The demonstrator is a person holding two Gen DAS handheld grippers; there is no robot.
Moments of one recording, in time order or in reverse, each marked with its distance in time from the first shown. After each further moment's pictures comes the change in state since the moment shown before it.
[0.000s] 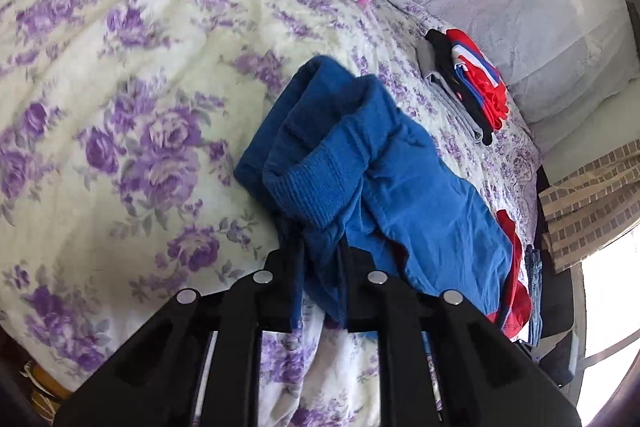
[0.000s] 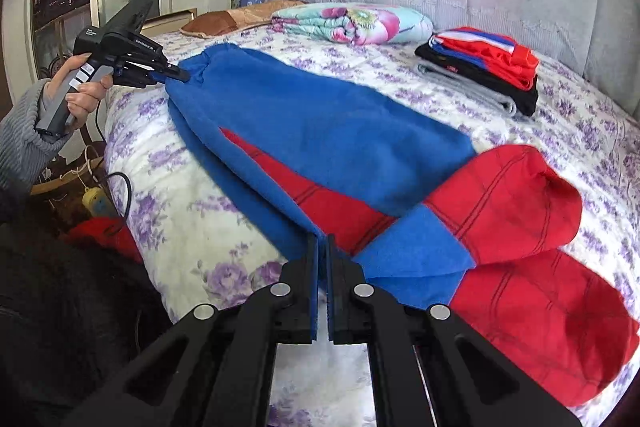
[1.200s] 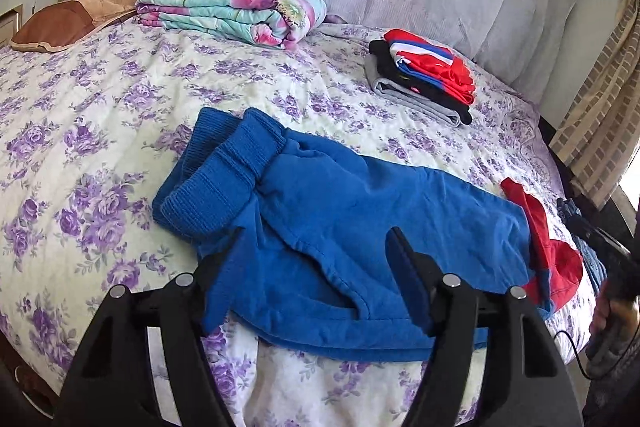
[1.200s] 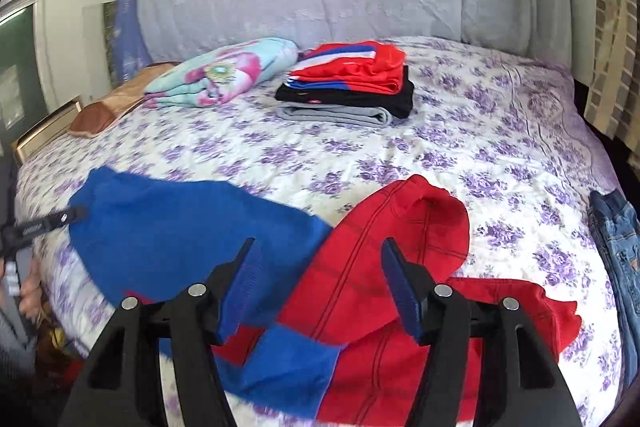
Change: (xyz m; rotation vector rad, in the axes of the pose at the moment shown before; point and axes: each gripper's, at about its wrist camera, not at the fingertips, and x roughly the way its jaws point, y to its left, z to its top) left arm -0.004 -0.082 -0.038 0.359 -0.222 0.106; right arm -0.014 -0.082 0.077 0.411 -0.075 -0.336
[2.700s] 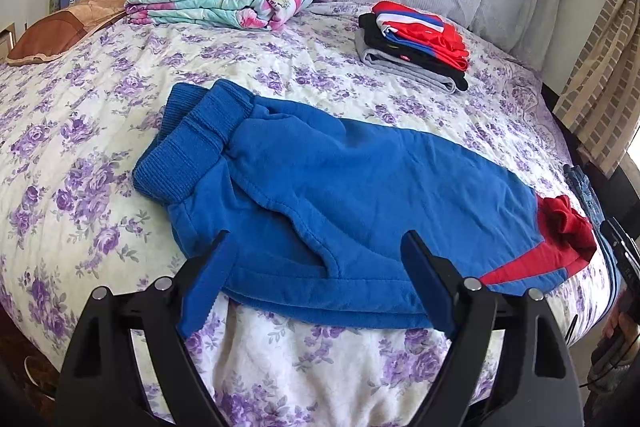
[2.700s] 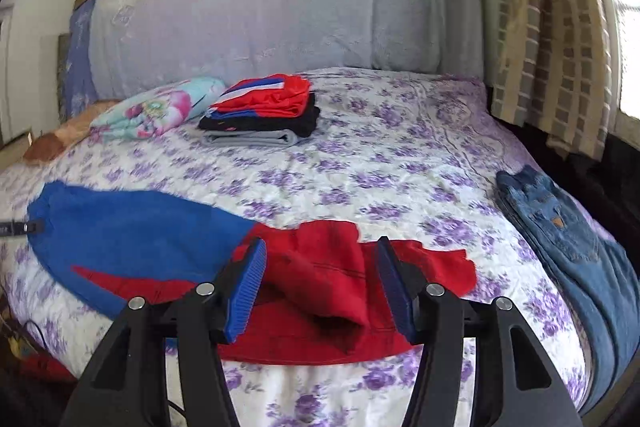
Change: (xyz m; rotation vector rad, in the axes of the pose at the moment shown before) left arm -0.003 -0.030 -0.017 0.070 0.065 0.048; right arm -0.075 -0.041 -0.081 -0.083 -0.174 -0.177
